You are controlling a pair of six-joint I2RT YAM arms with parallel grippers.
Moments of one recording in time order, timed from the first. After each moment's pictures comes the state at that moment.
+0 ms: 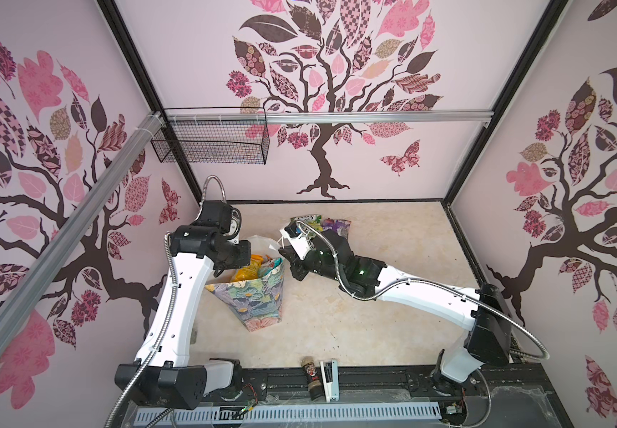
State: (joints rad) left arm -0.09 1.31 1.54 -1.37 0.04 -0.13; right arm 1.03 1.65 1.40 -0.01 0.02 0.07
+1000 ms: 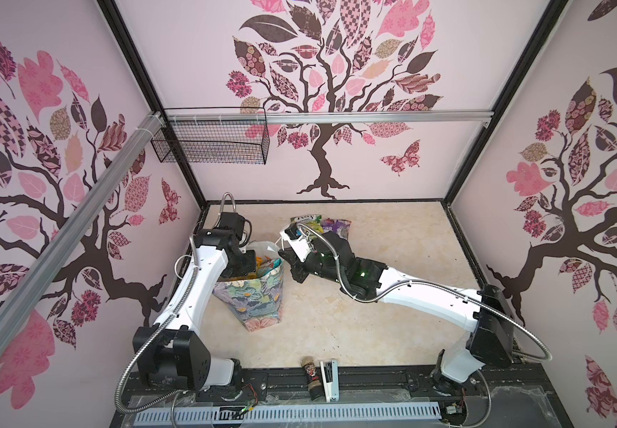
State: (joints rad) left arm -0.09 1.39 1.31 -1.19 -0.02 -0.17; right arm 1.05 1.63 1.38 0.01 0.02 0.07
